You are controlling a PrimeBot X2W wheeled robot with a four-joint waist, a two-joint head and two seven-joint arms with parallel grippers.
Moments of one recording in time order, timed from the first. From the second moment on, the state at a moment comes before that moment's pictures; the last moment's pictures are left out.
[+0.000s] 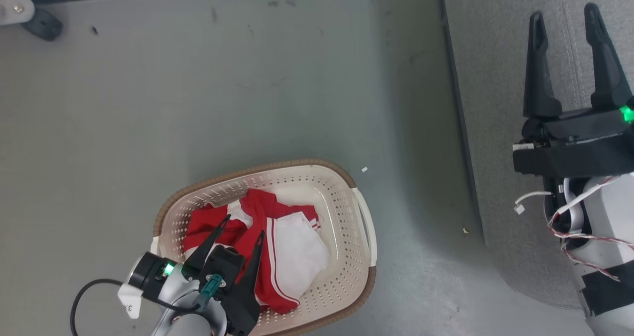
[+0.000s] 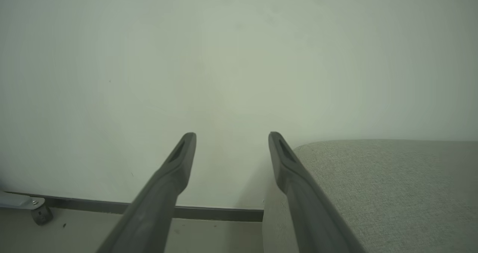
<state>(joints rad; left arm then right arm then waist) -0.43 0.09 -0.39 0.65 -0.02 0.00 -0.23 -0.66 -0.26 0.24 0.11 0.29 -0.07 -0.26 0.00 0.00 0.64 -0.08</state>
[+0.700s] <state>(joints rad) -0.54 0.07 -0.44 0.86 0.01 -0.01 -0.23 -0.73 -0.24 0.25 0.11 0.26 -0.06 -0.26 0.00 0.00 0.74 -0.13</state>
